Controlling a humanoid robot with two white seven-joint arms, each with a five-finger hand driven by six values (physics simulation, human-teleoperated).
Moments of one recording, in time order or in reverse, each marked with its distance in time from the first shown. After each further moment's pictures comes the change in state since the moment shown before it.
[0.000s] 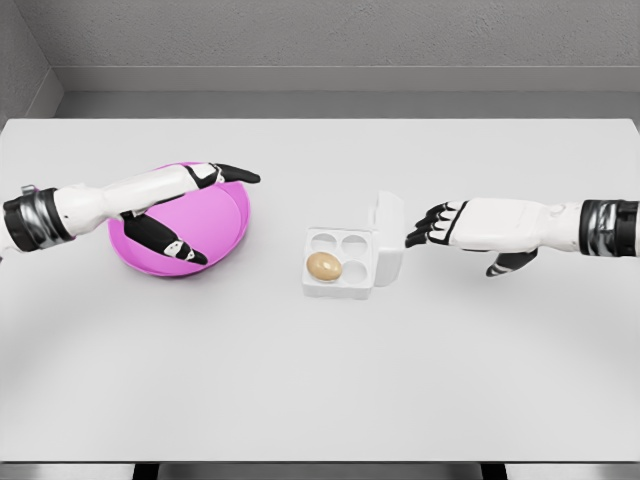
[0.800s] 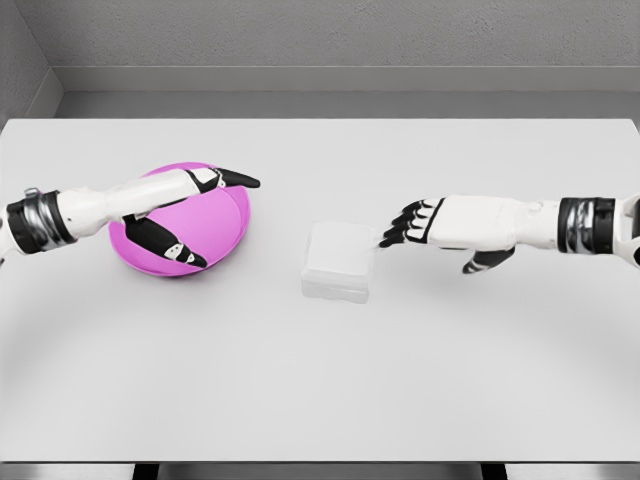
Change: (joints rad) left arm 0.000 -0.005 -0.007 0.016 -0.021 0.000 0.000; right arm -0.005 0.049 -0.015 -0.002 0.000 0.000 -0.006
